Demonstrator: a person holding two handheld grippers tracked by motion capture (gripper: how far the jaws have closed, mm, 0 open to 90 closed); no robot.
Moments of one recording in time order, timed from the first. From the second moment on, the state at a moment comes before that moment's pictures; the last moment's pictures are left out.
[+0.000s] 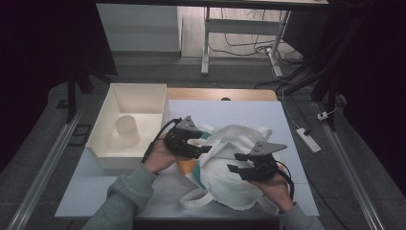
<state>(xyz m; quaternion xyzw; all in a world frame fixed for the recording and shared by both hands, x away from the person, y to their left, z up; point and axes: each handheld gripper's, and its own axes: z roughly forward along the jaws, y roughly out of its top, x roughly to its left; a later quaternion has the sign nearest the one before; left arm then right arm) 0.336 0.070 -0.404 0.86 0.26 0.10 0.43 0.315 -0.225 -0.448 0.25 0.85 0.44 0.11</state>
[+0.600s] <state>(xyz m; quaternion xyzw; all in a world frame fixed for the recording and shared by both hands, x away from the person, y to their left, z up) 0.338 0.145 -0.396 0.82 0.34 0.13 0.44 0.319 -0.229 -0.450 0.26 0.86 0.43 0.12</state>
